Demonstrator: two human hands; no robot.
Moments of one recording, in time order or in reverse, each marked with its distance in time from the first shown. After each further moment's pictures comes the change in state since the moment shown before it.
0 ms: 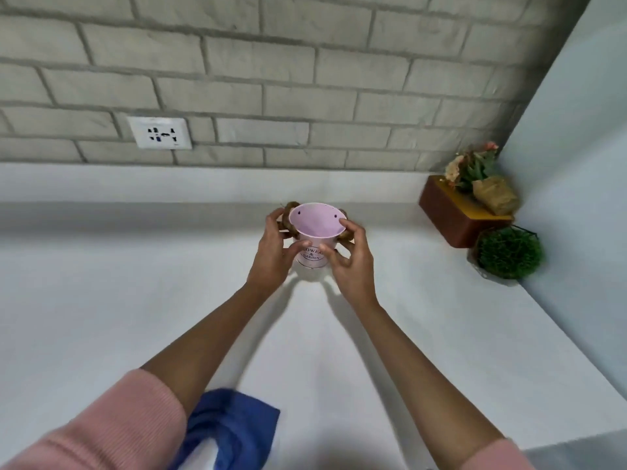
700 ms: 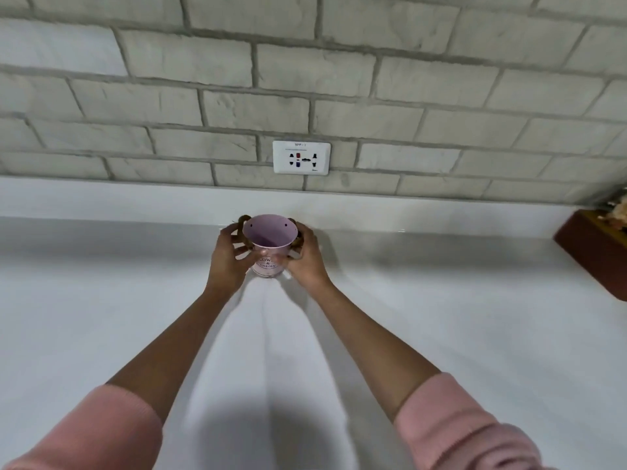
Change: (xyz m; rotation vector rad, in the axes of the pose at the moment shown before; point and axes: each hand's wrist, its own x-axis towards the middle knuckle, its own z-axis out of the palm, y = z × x) left_hand 0.064 -0.146 -0.326 0.037 0.219 -0.267; right_hand 0.065 -0.005 0.379 0.093 -0.301 0.201
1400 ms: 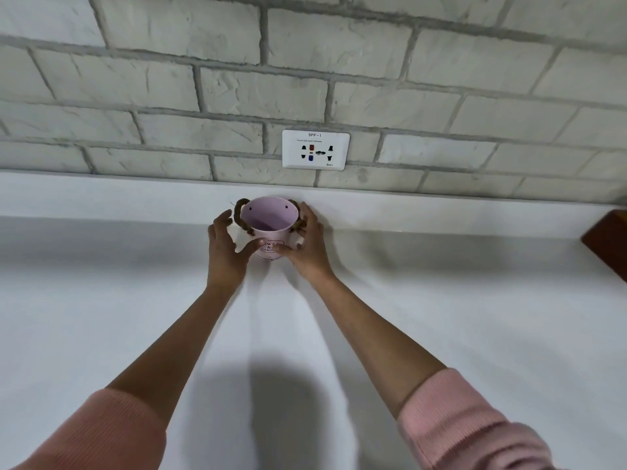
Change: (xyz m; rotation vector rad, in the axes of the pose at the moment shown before) left_hand 0.051 -0.033 -0.001 0.171 0.107 0.036; right_hand 0.060 0.038 0.022 -0.102 0.050 0.003
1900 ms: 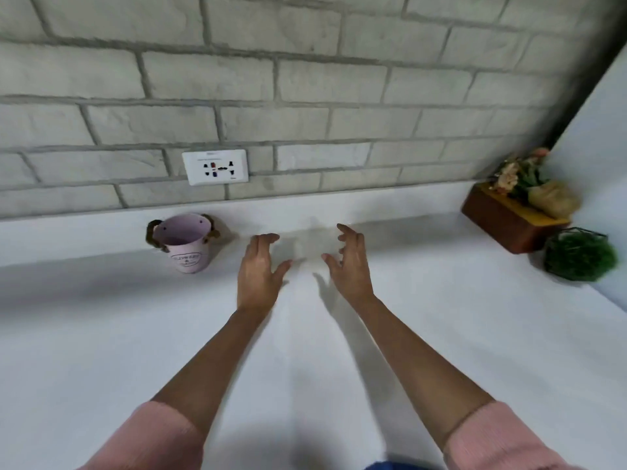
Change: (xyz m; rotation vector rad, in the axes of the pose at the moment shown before) left_hand -0.099 0.104 0.112 0.181 -0.248 0.407; right_hand -0.102 -0.001 -0.205 -0.460 0.394 -0.119
